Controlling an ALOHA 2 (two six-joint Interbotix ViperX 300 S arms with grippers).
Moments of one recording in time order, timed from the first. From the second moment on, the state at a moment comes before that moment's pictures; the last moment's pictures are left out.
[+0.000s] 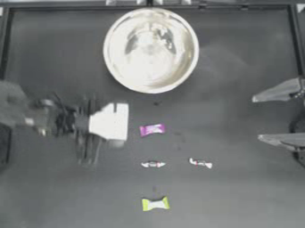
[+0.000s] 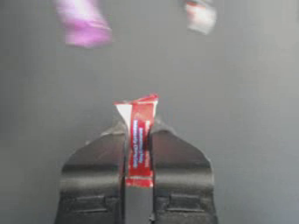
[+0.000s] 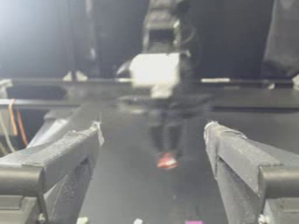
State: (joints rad) left arm 0.07 -0.13 0.61 0.16 0.55 -0.05; right arm 0.01 -1.00 1.19 0.03 -0.23 0.00
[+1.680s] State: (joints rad) left arm 0.52 0.29 0.12 0.22 0.50 0.25; right arm 0.00 -1.00 1.23 0.04 -0.23 0.00
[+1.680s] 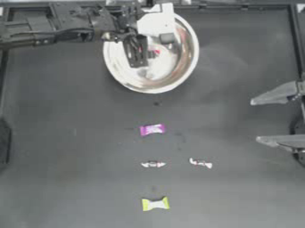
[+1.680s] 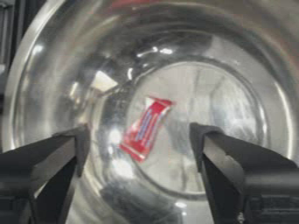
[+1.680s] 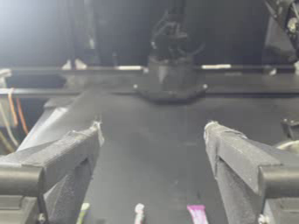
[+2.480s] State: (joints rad) left arm 0.23 -0.35 0.50 -0.02 0.37 0.26; right arm -0.01 -1.03 1.23 0.06 -0.21 0.00
